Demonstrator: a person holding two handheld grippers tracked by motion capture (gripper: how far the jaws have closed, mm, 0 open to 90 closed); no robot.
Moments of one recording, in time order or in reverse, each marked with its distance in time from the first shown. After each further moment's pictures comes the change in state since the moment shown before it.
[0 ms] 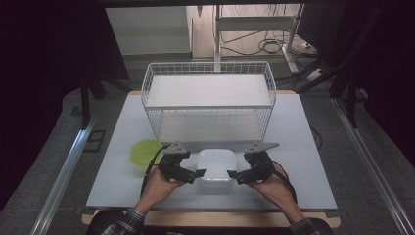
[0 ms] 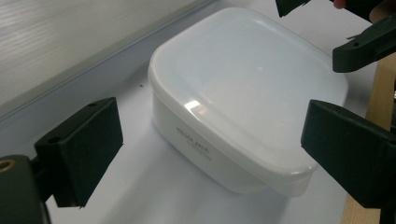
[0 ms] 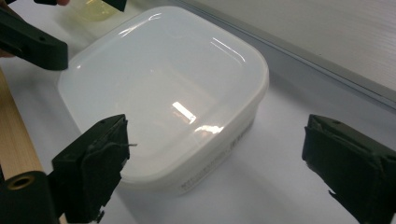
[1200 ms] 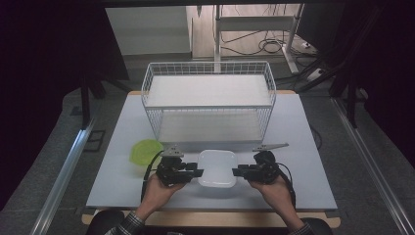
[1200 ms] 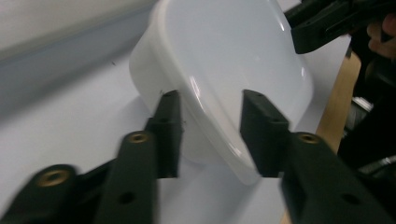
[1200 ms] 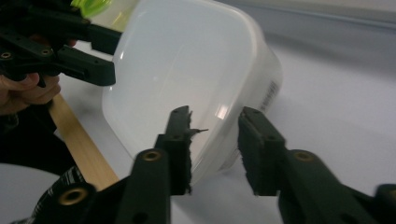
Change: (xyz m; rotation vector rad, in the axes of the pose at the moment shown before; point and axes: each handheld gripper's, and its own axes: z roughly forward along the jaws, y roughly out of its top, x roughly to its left) left arm -0.015 -0.006 -0.016 0.005 -0.036 -0.098; right arm 0.002 -0.004 -0.019 0.030 0.103 0.269
